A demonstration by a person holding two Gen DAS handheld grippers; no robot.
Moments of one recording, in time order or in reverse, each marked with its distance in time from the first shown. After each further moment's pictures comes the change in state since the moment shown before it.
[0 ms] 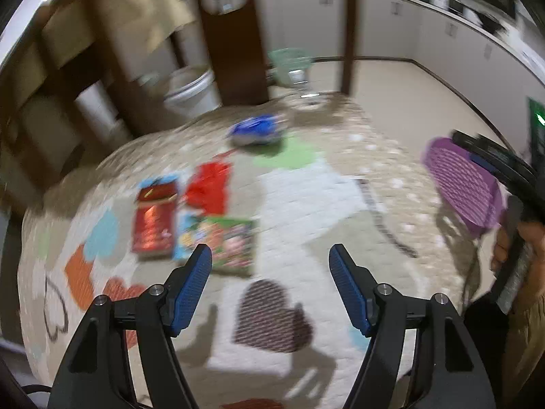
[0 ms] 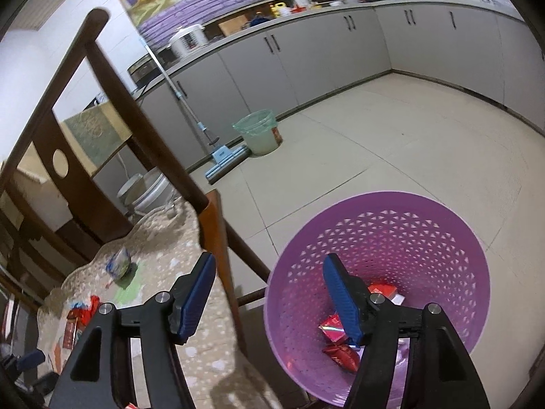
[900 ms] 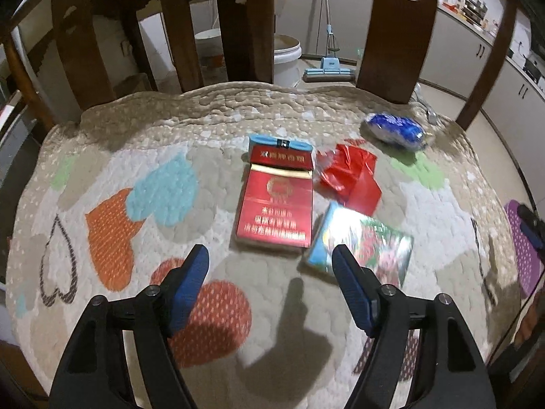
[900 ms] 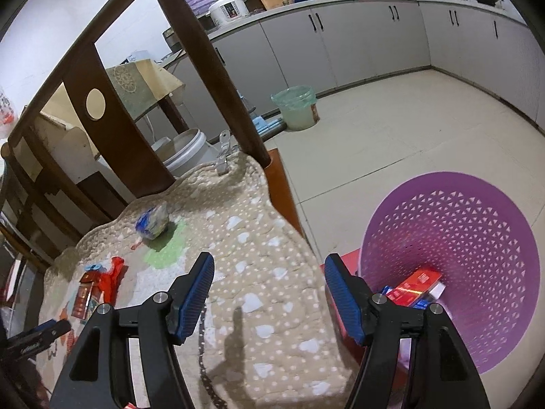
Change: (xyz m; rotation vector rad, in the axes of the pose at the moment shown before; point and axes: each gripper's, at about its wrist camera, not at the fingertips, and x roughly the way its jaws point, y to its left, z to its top) left arm 0.052 0.118 -0.007 -0.291 0.062 0.080; right arm 0.025 0.066 -0.028 -0.103 0.105 0.090
